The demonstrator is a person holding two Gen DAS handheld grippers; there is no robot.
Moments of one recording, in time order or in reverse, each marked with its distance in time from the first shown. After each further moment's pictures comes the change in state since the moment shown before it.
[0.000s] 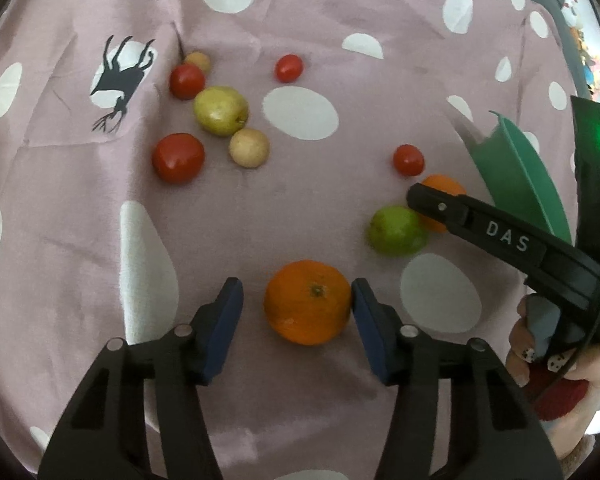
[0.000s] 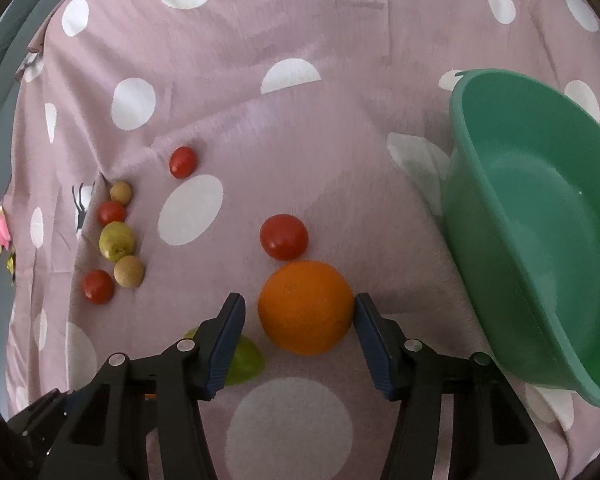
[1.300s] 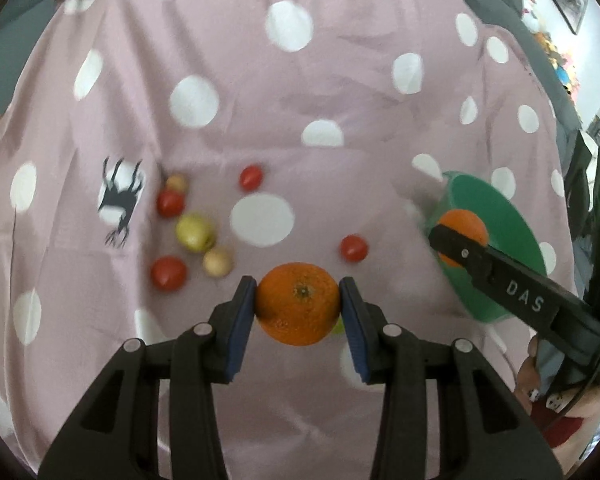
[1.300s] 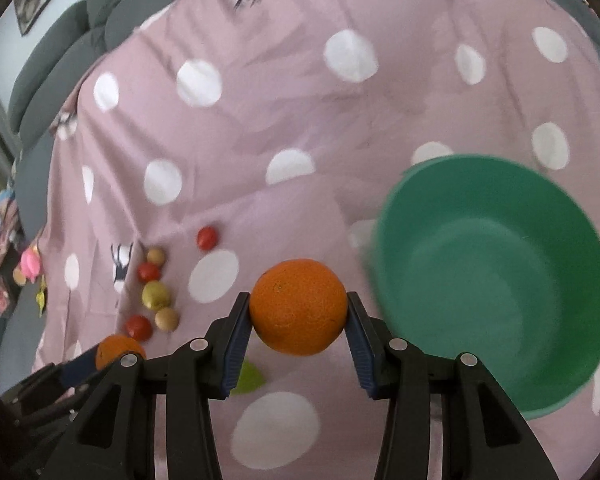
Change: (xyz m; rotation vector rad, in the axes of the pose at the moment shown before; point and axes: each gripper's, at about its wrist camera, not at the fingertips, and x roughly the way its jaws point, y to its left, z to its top) left arm -0.058 -0.056 0.033 0.120 -0.230 0.037; right arm -0.075 -0.029 0.008 0.029 -0.245 0.057
